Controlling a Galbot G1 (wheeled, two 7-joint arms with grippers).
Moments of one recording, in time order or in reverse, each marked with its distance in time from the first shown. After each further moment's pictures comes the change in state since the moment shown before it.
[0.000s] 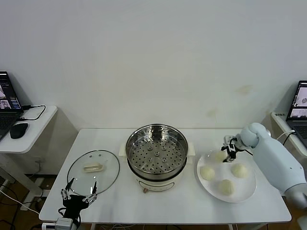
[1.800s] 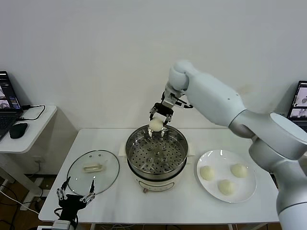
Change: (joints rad) left arm 0.048 -0.028 -0.008 -0.087 0.032 0.015 -0.015; right arm 0.542 0.504 -0.548 -0.173 0.105 0.838 -0.070
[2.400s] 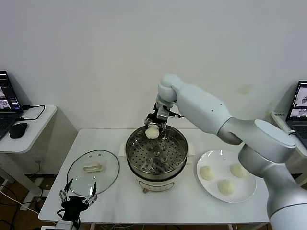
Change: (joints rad) left arm -0.005 0.001 0.012 0.030 0.006 0.000 0.000; right arm -0.066 0.062 -0.009 -0.058 -0.132 0.061 0.092
